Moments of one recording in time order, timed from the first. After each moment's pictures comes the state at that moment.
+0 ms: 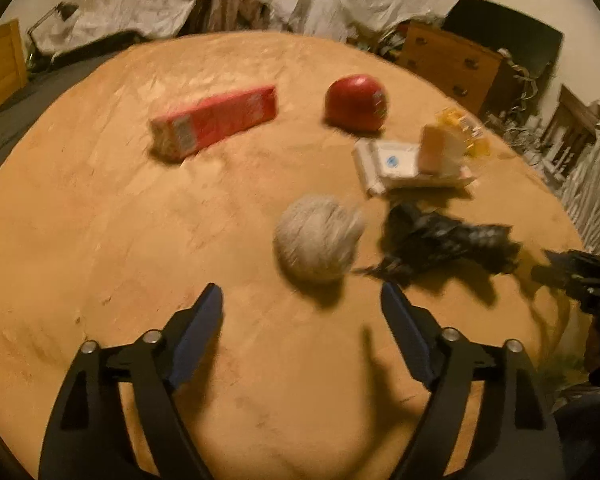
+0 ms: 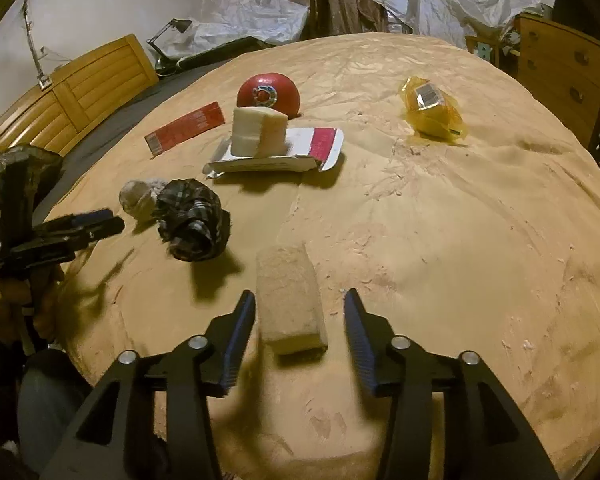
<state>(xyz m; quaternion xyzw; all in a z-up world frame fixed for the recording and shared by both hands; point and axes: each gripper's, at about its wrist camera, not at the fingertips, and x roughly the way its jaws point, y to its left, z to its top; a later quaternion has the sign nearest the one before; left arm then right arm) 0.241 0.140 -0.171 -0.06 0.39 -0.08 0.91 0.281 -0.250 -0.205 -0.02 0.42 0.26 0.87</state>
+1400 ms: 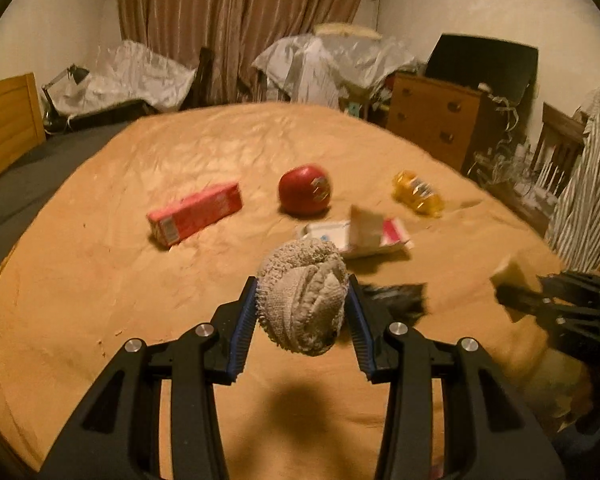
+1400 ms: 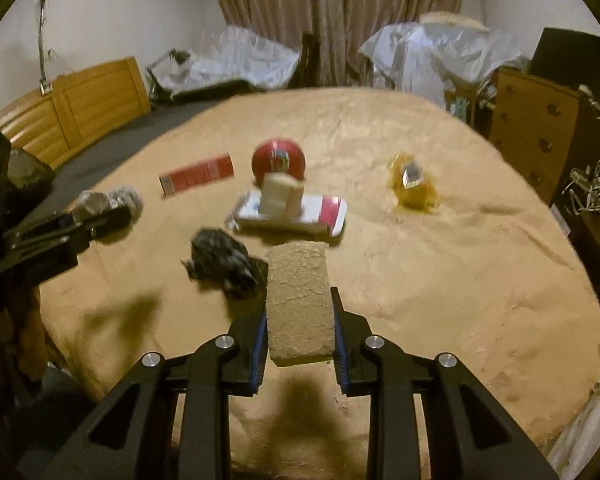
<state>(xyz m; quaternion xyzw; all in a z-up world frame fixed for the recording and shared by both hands) 0.187 0.073 -0.094 -0.04 0.28 -0.05 0.96 0.218 -0.235 -0.141 -0.04 0.33 0.21 0.92</state>
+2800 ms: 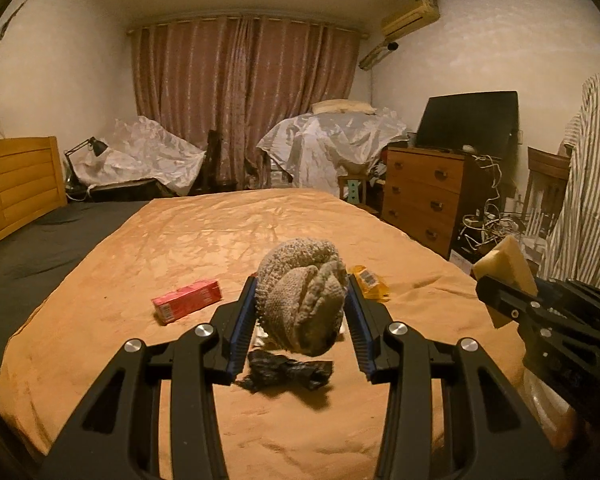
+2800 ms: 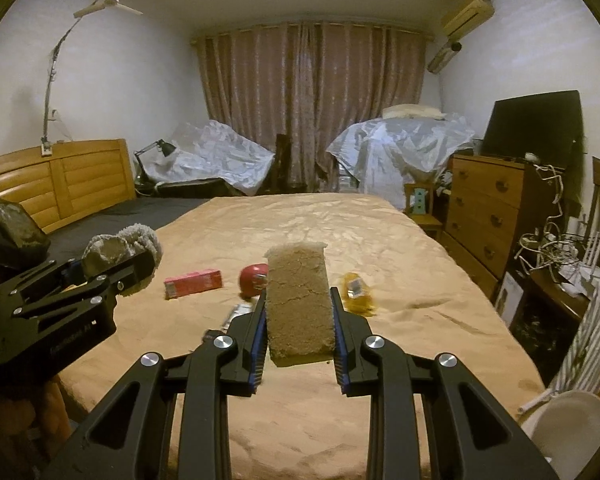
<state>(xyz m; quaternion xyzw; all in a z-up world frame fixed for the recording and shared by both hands) 0.120 -0.014 -0.015 -0.02 0.15 -0.02 0.99 0.095 -0.279 -0.031 -0.02 0.15 0.16 0.98</state>
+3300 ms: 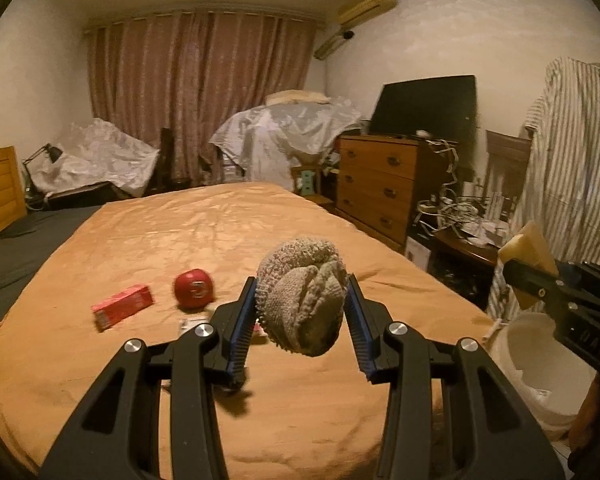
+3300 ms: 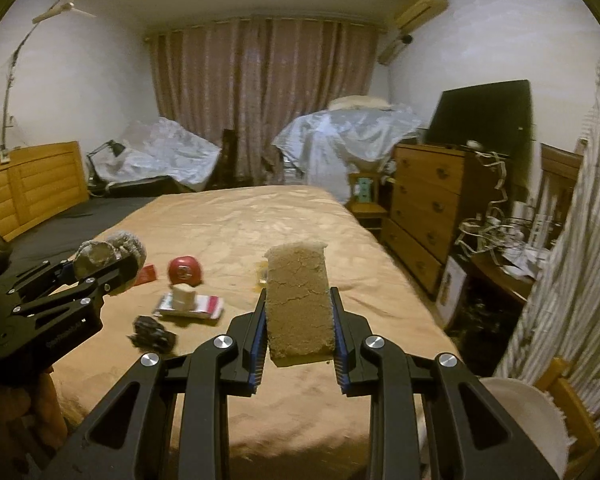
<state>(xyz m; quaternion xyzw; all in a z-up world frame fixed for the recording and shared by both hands) 0.130 -0.089 -0.017 0.00 0.16 -0.10 0.98 0.071 -0.405 -0.013 -0.01 0.17 0.06 0.98</state>
